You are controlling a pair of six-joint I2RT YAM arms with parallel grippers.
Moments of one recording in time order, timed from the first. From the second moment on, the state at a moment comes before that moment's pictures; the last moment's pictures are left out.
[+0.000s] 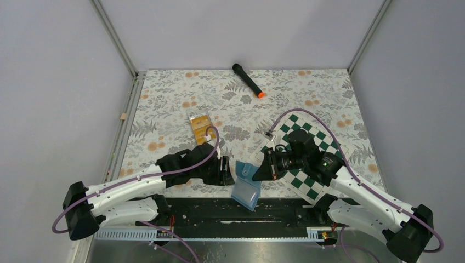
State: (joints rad) left arm -1.03 1.00 0.72 -0.57 0.10 -0.88; right arm 0.75 0.88 0.68 -0.40 -0.68 0.62
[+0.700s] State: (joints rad) left arm -1.03 1.02 0.69 -0.49 0.09 -0.88; right arm 0.75 0.88 0.66 -0.38 -0.70 0.64
